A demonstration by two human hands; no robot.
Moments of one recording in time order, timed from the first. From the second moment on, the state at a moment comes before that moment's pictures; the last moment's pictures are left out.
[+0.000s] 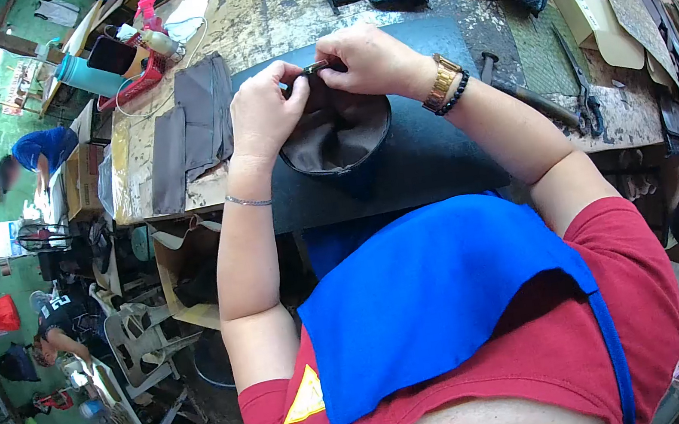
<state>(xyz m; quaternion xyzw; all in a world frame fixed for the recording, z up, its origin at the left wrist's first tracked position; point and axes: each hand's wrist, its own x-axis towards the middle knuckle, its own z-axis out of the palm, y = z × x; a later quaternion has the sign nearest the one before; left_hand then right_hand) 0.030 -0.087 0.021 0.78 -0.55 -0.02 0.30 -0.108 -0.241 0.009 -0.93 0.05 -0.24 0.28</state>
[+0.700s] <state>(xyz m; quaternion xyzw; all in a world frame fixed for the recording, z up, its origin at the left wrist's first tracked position) 0.043 -0.058 0.025 0.66 -0.56 -0.10 0.50 -0.097 -0.228 0.015 -0.87 -0.09 -0.32 0.36</state>
